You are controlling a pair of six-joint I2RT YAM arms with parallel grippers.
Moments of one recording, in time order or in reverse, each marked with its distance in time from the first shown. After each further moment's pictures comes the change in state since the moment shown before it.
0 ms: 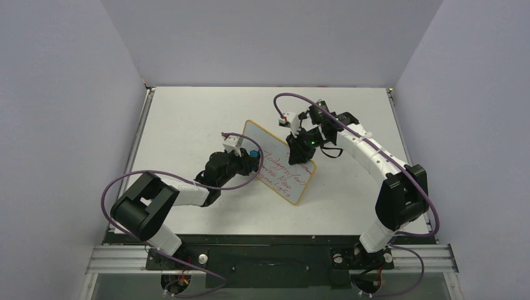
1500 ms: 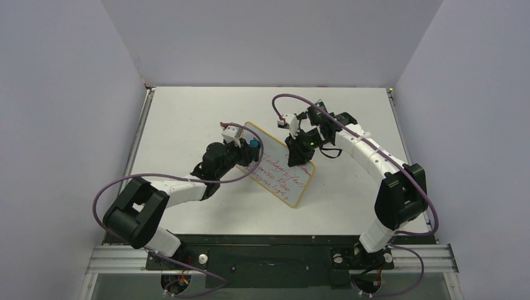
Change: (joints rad) left arm 0.045 -0.078 0.093 -0.119 0.039 0.039; right arm 0.011 0.008 0.001 -0.011 -0.013 -0.011
